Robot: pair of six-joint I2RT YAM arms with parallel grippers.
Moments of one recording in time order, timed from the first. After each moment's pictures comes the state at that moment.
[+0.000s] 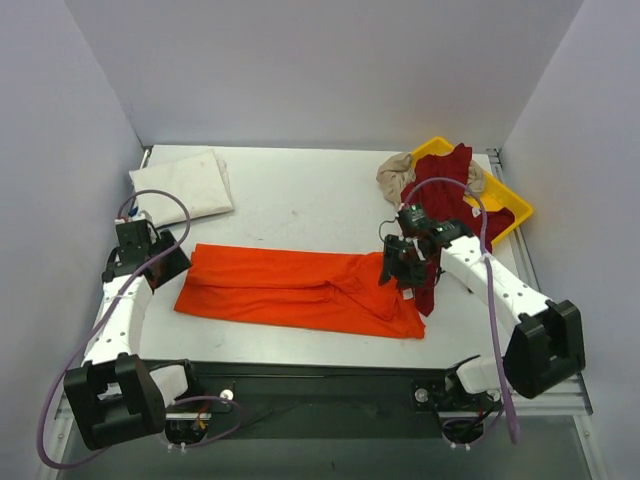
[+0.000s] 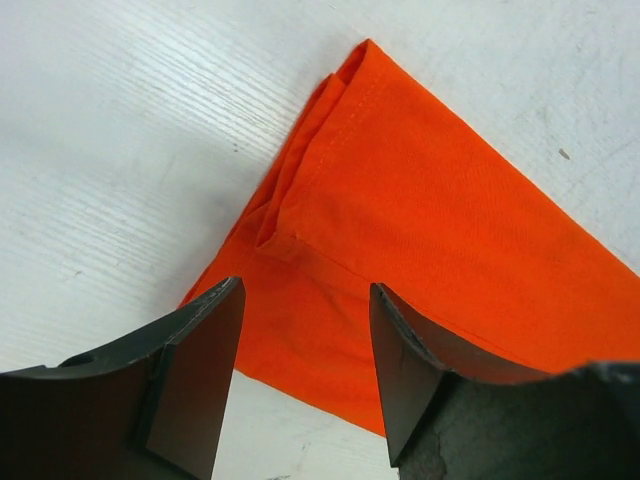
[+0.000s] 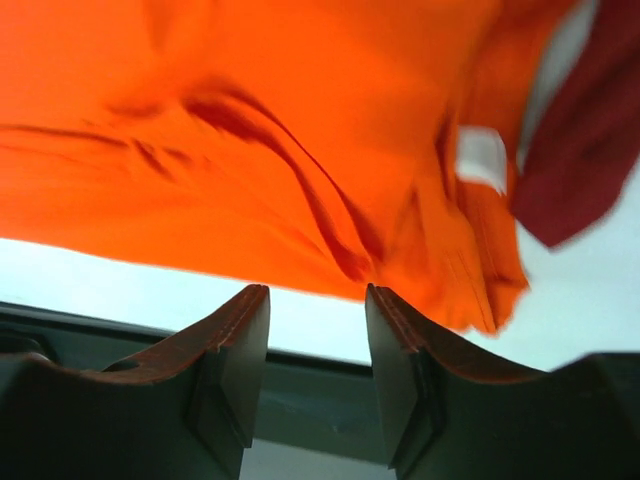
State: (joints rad) left arm 0.23 1.12 0.78 -0.54 0.05 -0.40; right arm 0.43 1.33 0.99 -0.90 -0.07 0.55
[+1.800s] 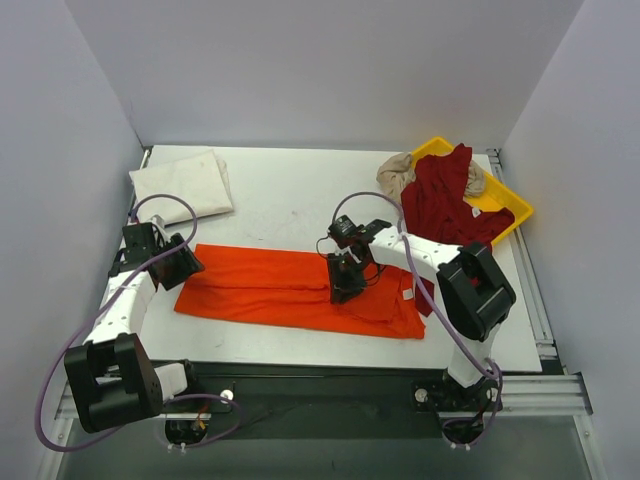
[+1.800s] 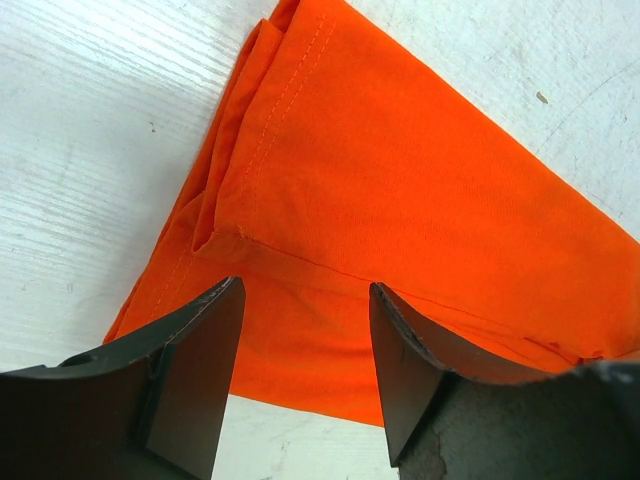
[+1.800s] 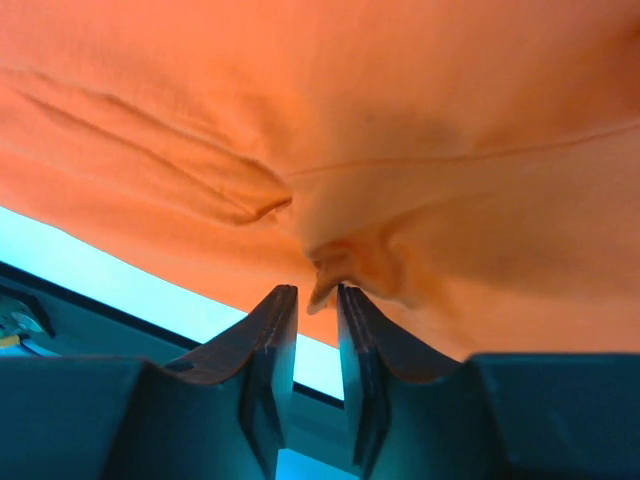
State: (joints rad) left arm 0.23 1.21 0.72 -0.46 0.22 -0.38; right arm 0.69 1.81 1.19 -0.71 -0.22 0.55
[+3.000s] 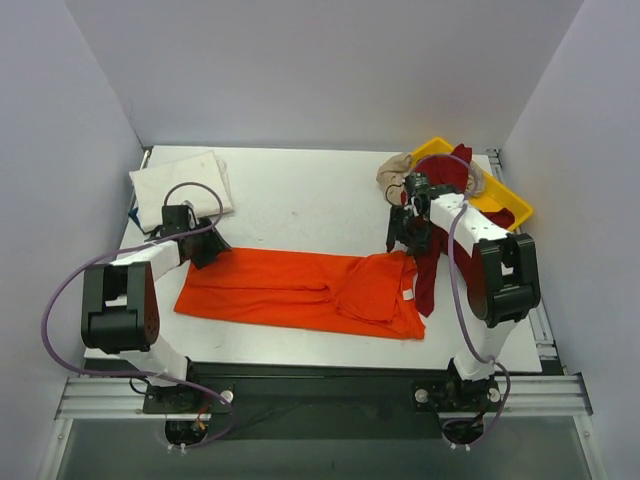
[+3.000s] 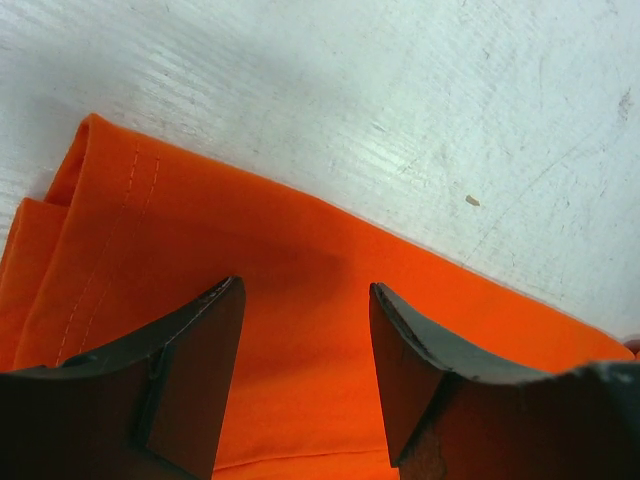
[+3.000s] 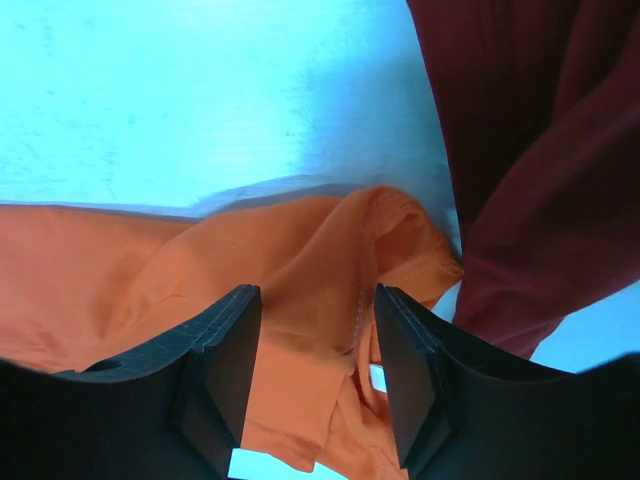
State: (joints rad) left arm 0.05 1.63 0.85 -0.14 0.22 -0.58; right arm 0.23 1.81 1.32 -0.78 -0.04 0.36
